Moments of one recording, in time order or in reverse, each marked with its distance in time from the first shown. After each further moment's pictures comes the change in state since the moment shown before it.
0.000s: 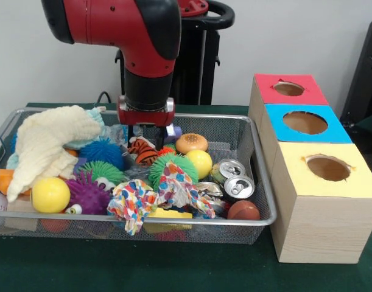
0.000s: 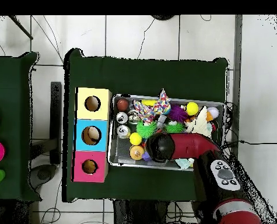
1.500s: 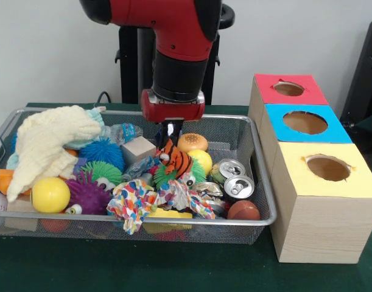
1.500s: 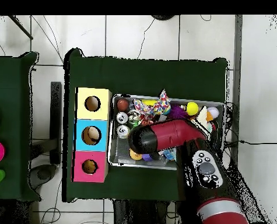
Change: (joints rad) arm 0.081 -0.087 0.076 -0.038 -0.118 0.036 0.000
